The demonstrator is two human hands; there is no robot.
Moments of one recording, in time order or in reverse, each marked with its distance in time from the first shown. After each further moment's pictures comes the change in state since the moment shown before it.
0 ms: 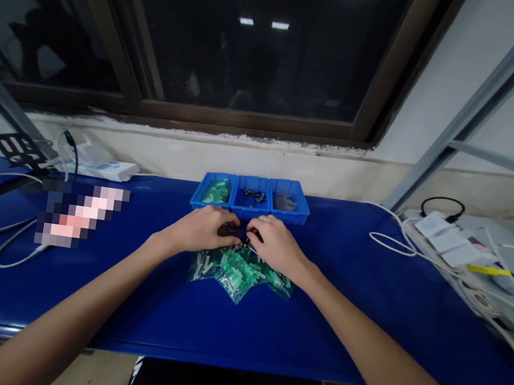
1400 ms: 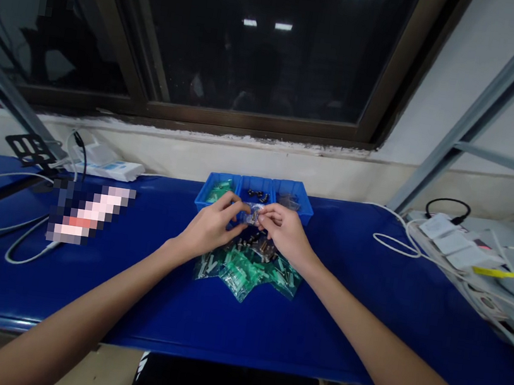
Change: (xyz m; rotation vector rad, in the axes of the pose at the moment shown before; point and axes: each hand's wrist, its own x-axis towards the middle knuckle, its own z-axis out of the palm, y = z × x) left_hand -0.001 0.011 0.009 0.035 0.357 0.089; right_hand 0.006 0.002 -0.003 0.852 0.215 0.341
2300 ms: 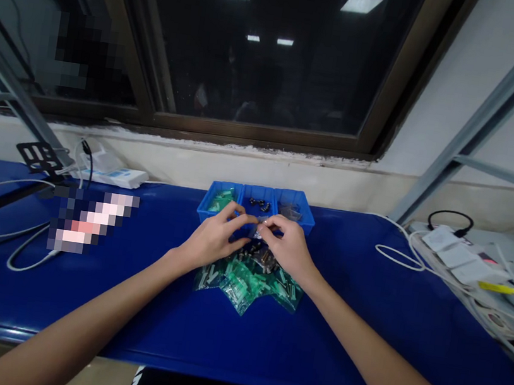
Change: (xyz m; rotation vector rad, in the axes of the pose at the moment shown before) left_hand -0.002 0.002 0.001 0.009 0.000 0.036; right_hand -0.001 0.000 -0.002 -0.263 0.028 -0.192
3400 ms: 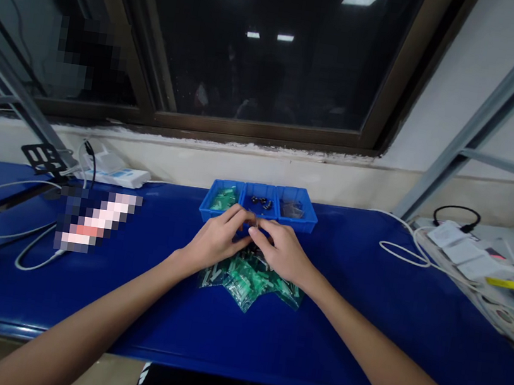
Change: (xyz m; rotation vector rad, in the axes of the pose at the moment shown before) left_hand -0.001 0.005 0.003 -0.054 0.009 -0.012; right_hand -0.010 -0.022 0.001 -0.183 -0.194 -0.110
